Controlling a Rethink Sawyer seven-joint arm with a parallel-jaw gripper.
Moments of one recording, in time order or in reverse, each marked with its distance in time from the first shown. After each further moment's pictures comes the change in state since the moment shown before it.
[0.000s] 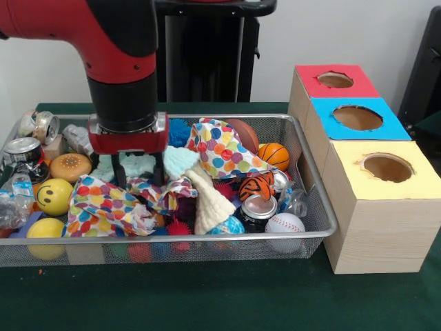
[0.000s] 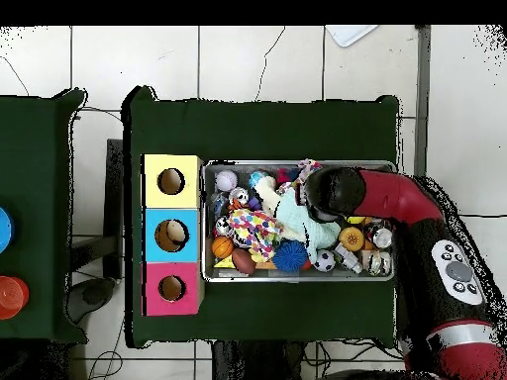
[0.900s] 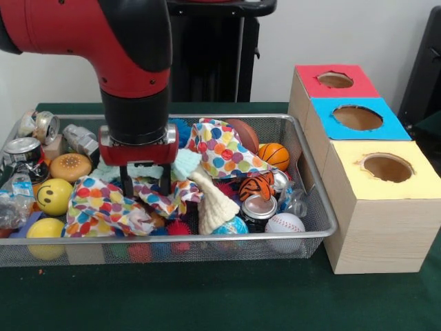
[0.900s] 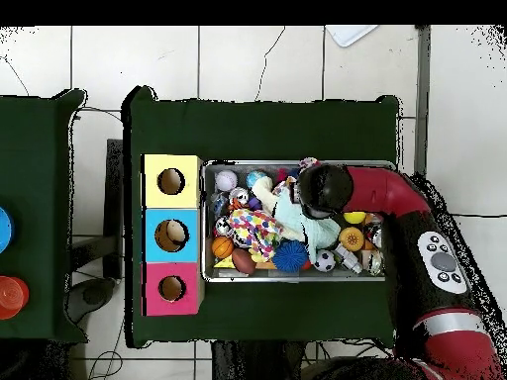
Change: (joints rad) arm 0.035 0.020 -0.005 -0.039 -0.043 0.000 0.000
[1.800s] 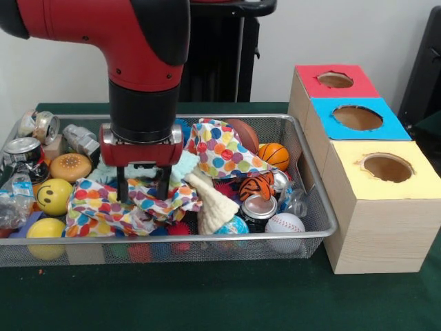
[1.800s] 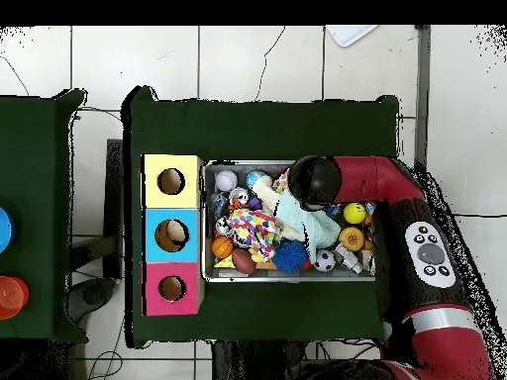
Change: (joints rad) arm 0.052 -0.025 -0.010 -0.046 -0.080 -0.001 0.000
